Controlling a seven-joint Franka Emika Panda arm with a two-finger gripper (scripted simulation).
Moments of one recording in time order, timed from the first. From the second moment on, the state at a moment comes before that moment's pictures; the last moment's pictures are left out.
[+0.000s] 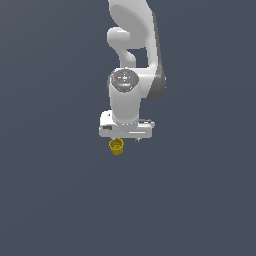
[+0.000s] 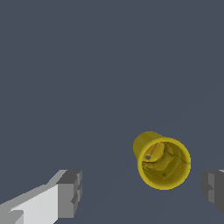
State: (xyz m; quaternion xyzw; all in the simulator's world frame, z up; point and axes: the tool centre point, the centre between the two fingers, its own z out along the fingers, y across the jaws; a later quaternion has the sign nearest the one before) arm -0.002 -0.008 0.147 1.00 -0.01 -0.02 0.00
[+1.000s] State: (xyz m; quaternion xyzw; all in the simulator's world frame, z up) arm 0.006 -0.021 0.160 1.00 -0.01 -0.01 0.00
